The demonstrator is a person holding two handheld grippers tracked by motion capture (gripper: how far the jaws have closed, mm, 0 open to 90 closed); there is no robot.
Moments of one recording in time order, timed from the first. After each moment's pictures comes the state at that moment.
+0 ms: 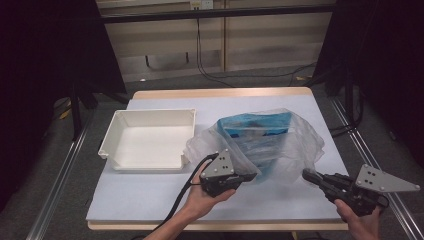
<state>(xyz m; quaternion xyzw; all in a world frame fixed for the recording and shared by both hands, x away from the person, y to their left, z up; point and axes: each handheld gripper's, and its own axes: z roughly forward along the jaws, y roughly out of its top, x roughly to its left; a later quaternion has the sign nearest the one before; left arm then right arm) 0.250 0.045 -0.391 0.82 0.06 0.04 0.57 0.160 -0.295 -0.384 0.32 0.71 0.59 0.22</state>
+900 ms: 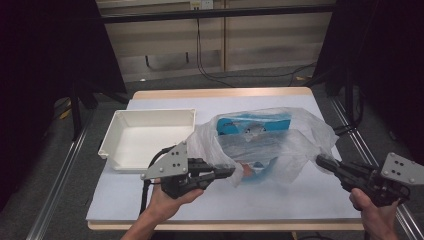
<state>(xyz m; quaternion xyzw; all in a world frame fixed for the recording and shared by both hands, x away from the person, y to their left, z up) 0.230 0.113 -0.307 0.76 0.01 0.05 0.65 0.162 -0.310 -0.344 0.29 0.69 0.62 0.26</state>
